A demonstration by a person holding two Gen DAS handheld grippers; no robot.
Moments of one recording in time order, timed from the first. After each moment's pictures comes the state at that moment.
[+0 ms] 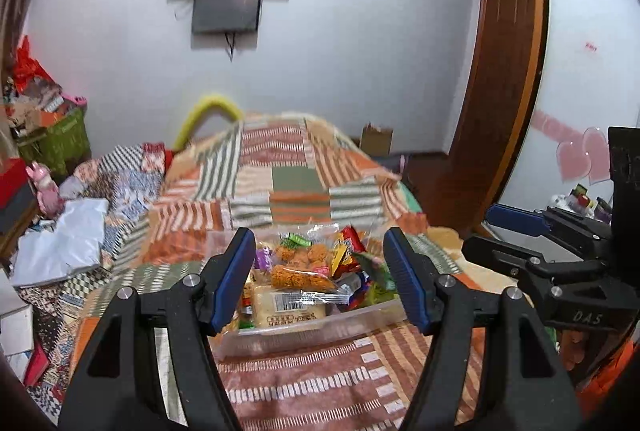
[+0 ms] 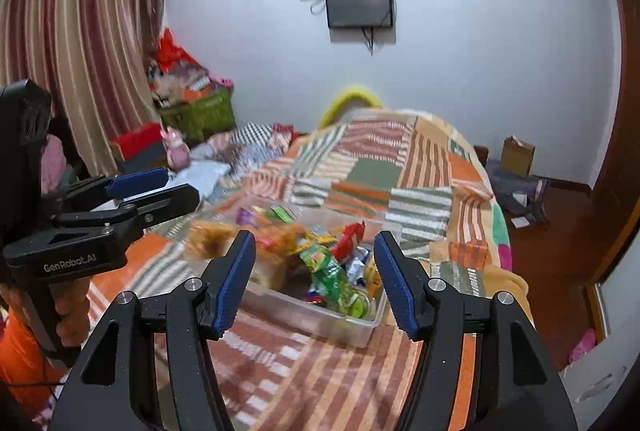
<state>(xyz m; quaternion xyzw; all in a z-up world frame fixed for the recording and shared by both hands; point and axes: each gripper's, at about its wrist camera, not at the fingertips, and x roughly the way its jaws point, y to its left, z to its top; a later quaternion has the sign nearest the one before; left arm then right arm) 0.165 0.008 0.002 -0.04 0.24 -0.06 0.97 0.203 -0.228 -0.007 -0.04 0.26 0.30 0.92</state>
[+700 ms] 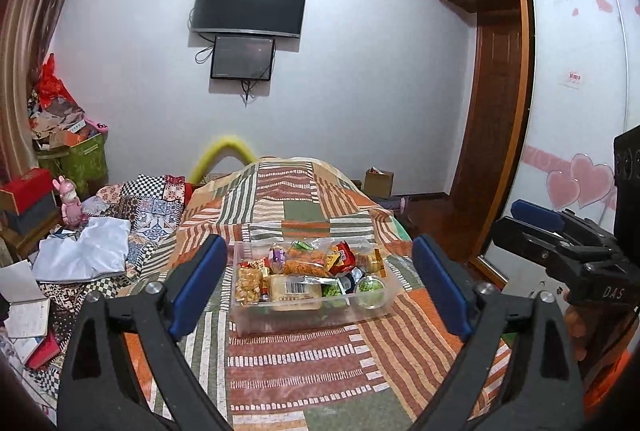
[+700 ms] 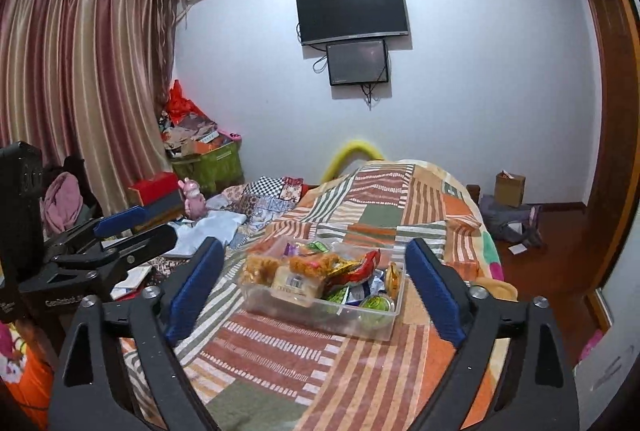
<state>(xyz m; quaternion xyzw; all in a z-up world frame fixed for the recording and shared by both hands) 0.057 0.015 0.032 -0.05 0.16 -0.04 0.98 0.126 -0.242 0.023 0.01 0.17 0.29 0.94</state>
